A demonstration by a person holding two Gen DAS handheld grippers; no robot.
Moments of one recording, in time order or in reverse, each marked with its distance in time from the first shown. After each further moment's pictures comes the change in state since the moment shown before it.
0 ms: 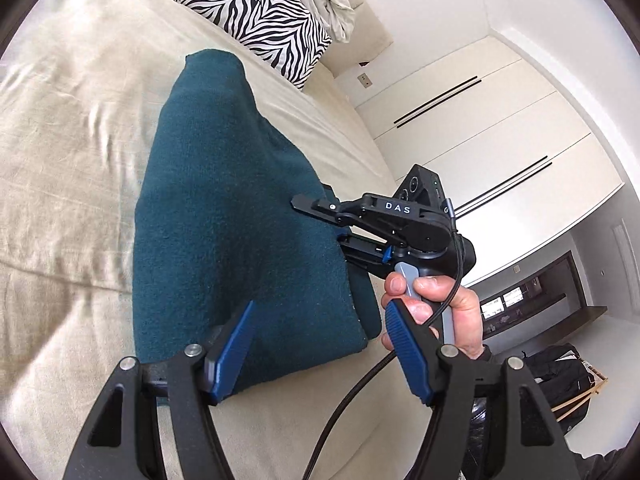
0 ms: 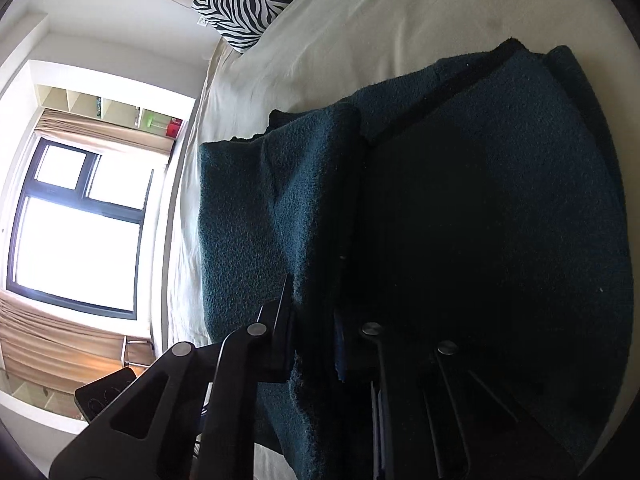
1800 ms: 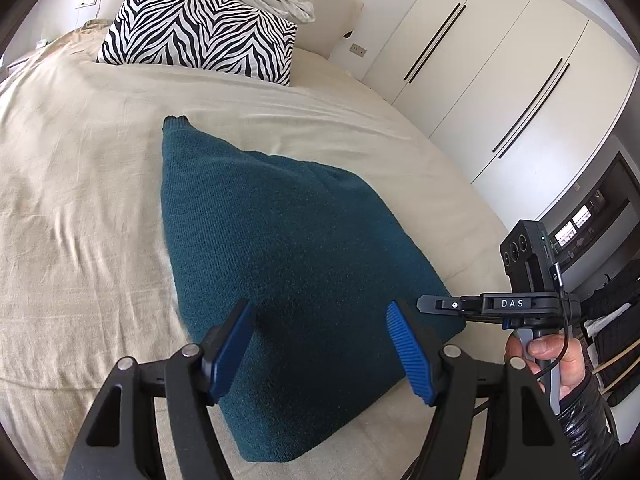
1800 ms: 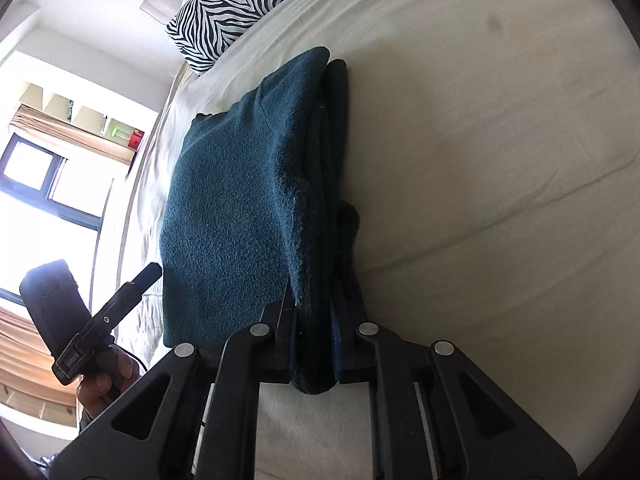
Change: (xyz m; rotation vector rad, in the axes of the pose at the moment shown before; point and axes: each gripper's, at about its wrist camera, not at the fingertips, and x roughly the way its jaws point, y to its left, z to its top) left arm 0.078 -0.061 0.031 0.330 0.049 0.264; right arm -0.103 -0.082 -0.089 0.008 -0.097 -0.134
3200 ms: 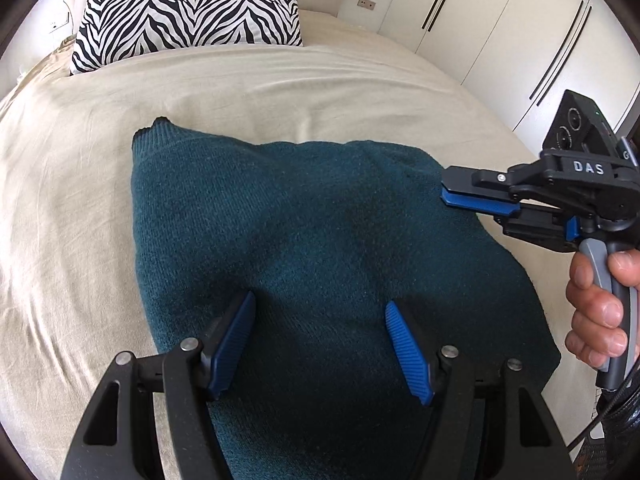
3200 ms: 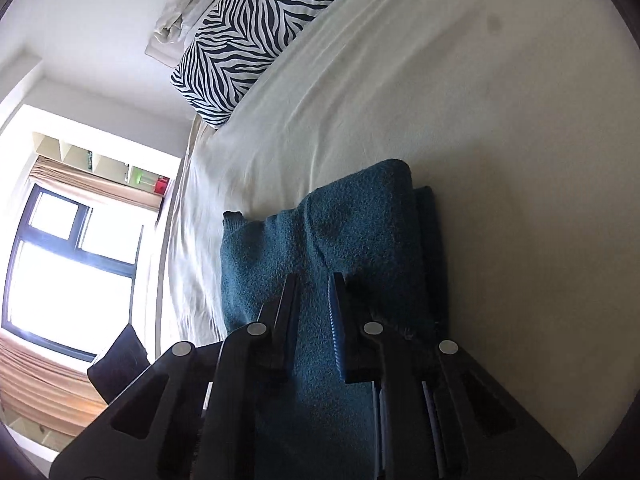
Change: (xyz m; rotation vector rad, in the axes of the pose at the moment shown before) left arm 0.101 0.033 0.050 0.118 0.161 0.157; right arm 0.058 0.043 0.118 0.057 -0.087 0.158
